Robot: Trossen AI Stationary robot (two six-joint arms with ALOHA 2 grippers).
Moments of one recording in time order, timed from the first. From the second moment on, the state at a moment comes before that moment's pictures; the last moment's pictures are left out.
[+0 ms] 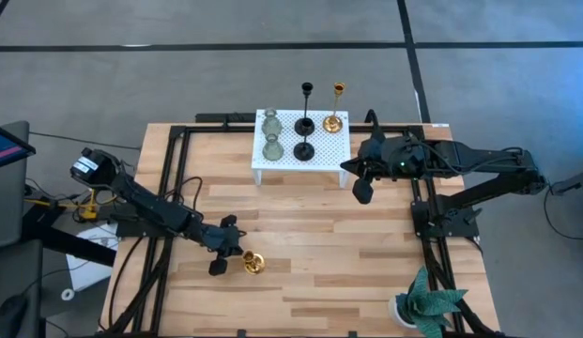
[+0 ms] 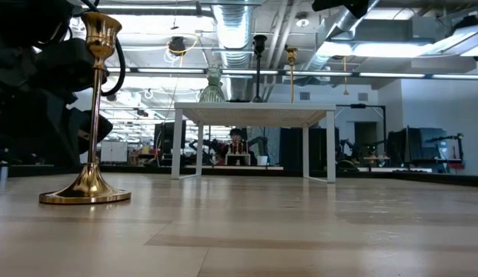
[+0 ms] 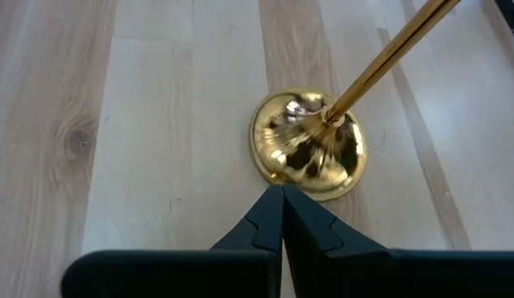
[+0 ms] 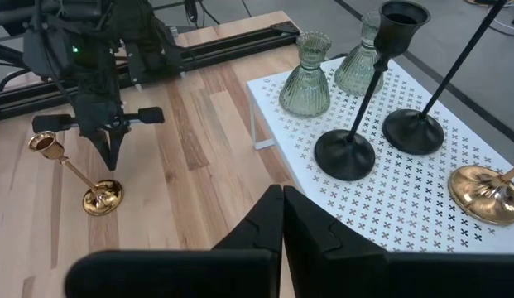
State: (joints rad) left arm -0.47 1.14 0.31 0.23 -0.10 -0.34; right arm 0.03 1.12 1.25 -0.71 0.32 0.24
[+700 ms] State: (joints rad) left arm -0.47 1.14 0.31 0.31 -0.10 -0.29; right arm 0.03 1.12 1.25 -0.71 0.32 0.24
